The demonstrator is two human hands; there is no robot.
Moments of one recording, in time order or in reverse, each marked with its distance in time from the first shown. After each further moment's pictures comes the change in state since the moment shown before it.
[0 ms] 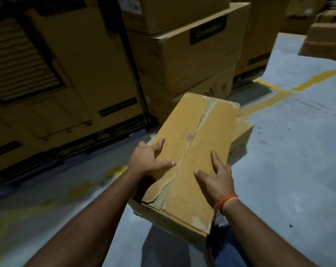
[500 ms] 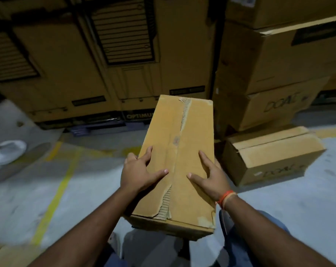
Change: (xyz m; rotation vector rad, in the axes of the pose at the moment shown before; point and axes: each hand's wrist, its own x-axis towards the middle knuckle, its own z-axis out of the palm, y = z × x) left_hand -0.209 -0.168 0.036 -0.230 0.323 -0.470; right_hand -0.088 -0.019 0.136 -0.284 -0.573 -0.336
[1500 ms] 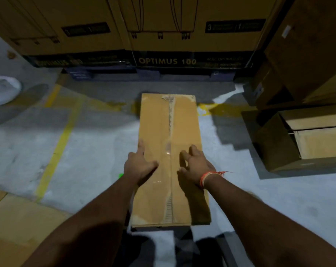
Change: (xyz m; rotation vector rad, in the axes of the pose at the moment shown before) left_hand 0.096 -0.149 0.154 -0.189 -0.323 -0.511; right_hand 0.157 0.089 0.173 -0.788 -0.522 -0.010
